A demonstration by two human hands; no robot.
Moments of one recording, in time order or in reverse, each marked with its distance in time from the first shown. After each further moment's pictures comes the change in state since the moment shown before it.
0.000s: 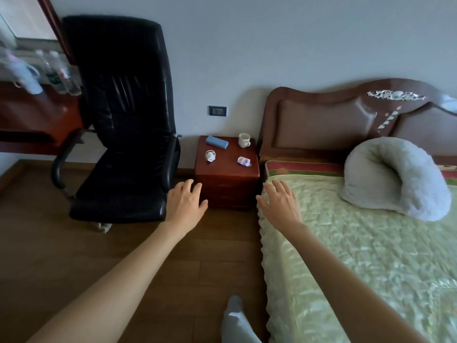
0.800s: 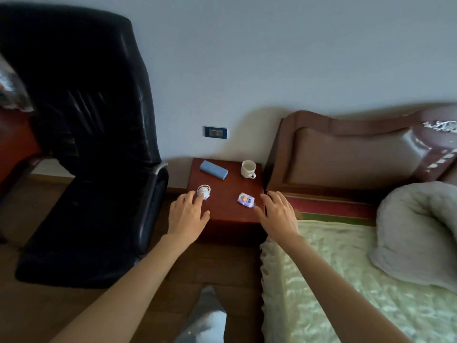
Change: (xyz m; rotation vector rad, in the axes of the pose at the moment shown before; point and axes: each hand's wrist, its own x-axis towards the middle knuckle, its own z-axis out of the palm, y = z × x) left_hand 0.345 -0.011 0.093 -0.049 -0.122 -0.075; right_hand 0.356 0.047 0.059 0.019 -0.099 -0.005
